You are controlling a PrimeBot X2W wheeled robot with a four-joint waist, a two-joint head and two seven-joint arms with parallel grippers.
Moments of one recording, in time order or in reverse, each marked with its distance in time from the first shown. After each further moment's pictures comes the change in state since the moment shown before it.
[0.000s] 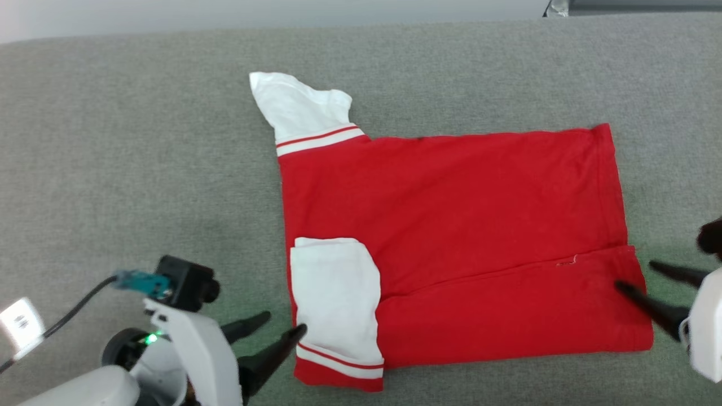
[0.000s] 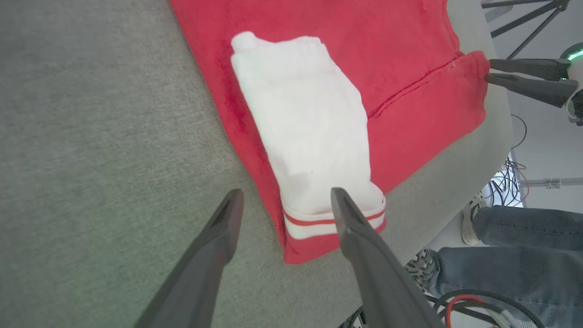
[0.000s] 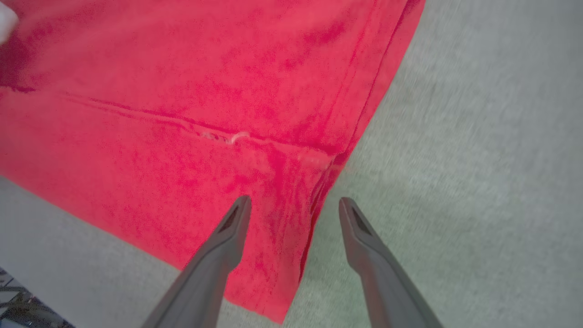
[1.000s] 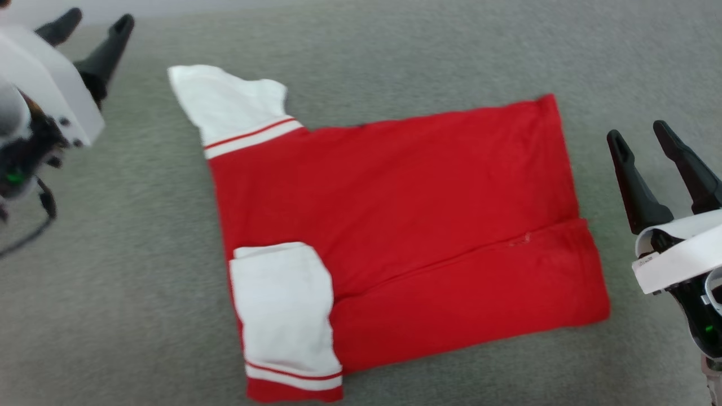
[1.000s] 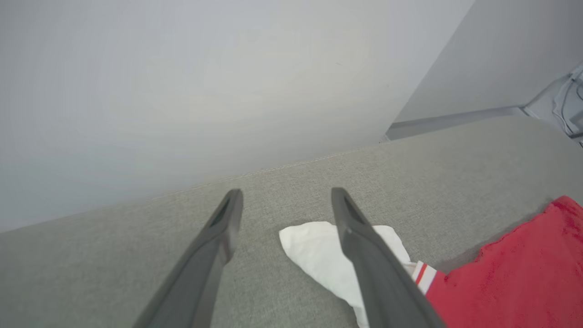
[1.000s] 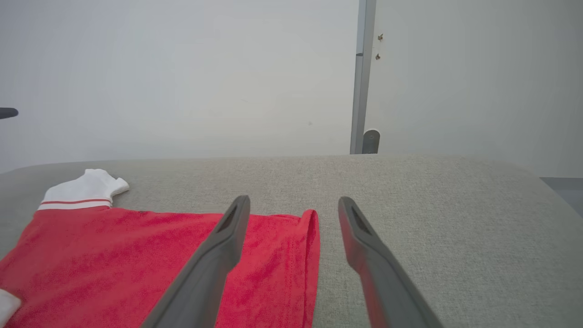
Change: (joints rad) left arm -0.517 -0.110 0.197 0.662 0.204 -0.192 -0.079; right arm -0.093 0.467 -0.265 0.023 -0.311 0.000 -0.522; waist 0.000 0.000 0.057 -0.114
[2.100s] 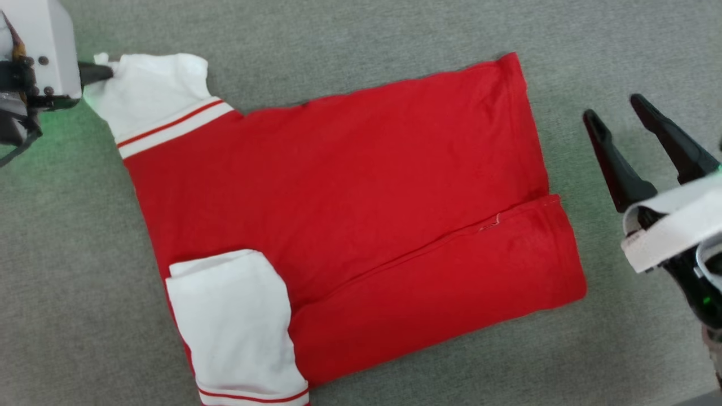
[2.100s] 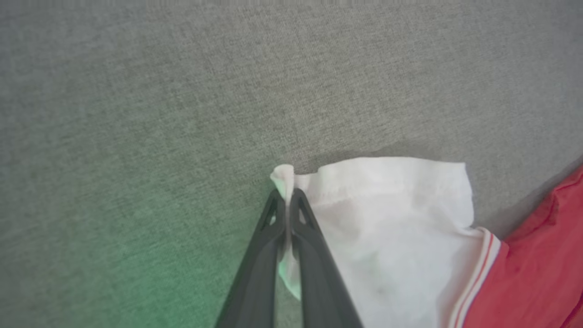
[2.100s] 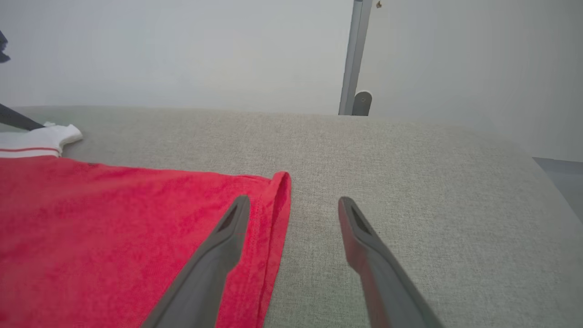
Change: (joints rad) left arm -0.302 -0.167 -0.121 0.496 -0.114 -0.130 0.725; right arm -0.097 -0.052 0.089 0.016 0.028 0.000 0.027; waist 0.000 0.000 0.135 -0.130
